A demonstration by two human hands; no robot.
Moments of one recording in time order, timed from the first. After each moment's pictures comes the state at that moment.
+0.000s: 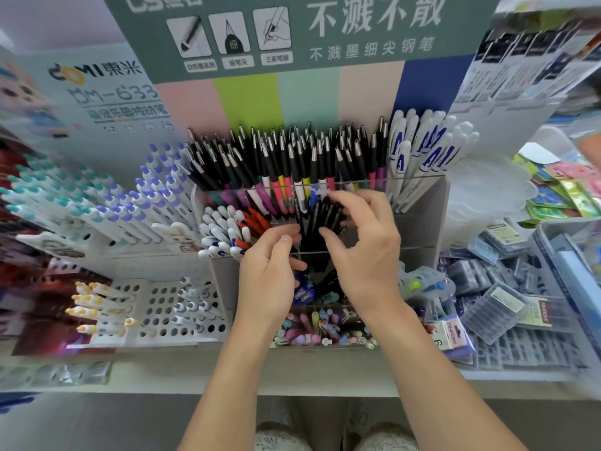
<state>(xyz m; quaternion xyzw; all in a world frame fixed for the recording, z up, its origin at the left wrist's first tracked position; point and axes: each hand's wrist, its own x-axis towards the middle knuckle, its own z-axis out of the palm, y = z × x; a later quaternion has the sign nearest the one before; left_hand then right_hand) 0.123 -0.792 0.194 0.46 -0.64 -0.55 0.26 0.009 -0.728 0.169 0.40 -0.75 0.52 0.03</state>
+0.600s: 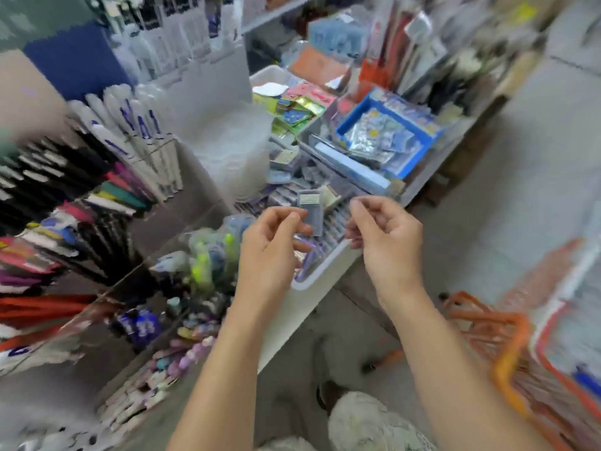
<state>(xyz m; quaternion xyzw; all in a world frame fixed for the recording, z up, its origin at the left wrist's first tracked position) 0.045 -0.644 0.186 0.17 -0.67 -0.72 -0.03 0.032 -0.501 0.167 -0.13 -0.71 0.69 0.09</state>
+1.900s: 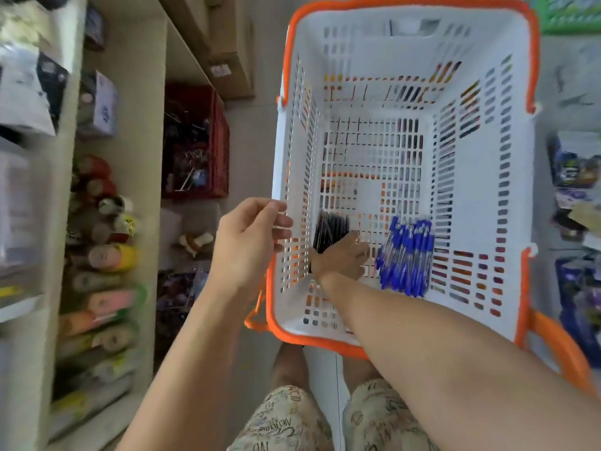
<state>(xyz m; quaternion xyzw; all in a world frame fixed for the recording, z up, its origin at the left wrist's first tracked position) 0.025 -0.111 0.026 0.02 -0.80 -0.48 -0.35 0.105 -0.042 -0.172 -0.64 -0.65 0.35 -0.22</state>
